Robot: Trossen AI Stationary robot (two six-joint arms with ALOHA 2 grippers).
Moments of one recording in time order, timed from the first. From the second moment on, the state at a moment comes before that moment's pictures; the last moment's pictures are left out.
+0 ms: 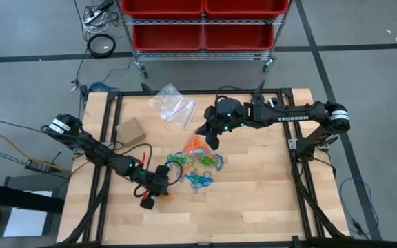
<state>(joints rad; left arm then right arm) -0.46 1.48 0.55 0.07 0.02 -0.16 -0.14 1.55 1.19 -0.12 -0.18 0.31</state>
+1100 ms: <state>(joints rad) -0.39 1.59 0.77 -0.03 -0.03 -0.11 -0.14 1.55 1.19 -0.11 -0.18 0.29</state>
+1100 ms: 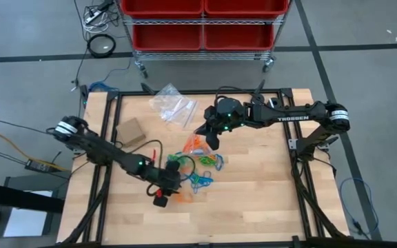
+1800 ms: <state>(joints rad) -0.35 1.77 0.80 0.11 0.04 -0.05 -0.14 1.55 1.19 -0.11 -0.18 0.28</state>
